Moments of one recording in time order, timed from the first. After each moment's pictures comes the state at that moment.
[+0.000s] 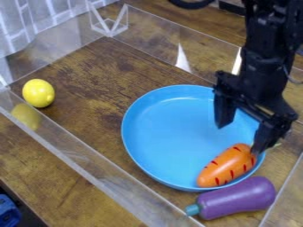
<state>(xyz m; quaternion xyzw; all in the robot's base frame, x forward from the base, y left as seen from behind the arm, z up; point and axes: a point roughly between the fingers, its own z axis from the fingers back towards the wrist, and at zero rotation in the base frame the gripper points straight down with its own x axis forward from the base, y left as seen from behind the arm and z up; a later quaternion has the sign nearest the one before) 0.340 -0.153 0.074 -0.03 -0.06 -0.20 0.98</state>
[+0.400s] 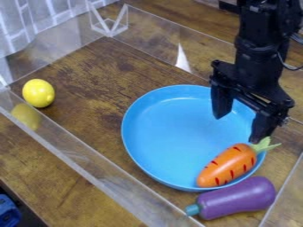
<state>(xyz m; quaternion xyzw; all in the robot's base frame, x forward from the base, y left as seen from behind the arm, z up) 0.345 -0.146 0.073 -0.03 -0.07 -0.19 0.98</state>
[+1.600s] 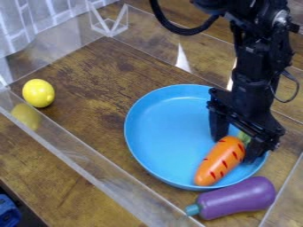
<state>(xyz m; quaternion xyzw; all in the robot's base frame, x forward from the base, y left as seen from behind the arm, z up) 0.351 -0.150 0.028 -0.03 -0.06 -0.18 0.98</state>
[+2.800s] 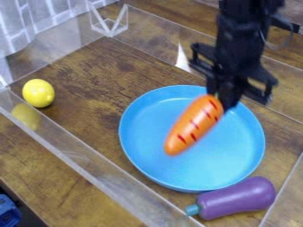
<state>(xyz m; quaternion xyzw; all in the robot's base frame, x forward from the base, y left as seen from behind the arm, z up) 0.334 -0.111 0.117 -0.02 -0.09 -0.12 0.99</state>
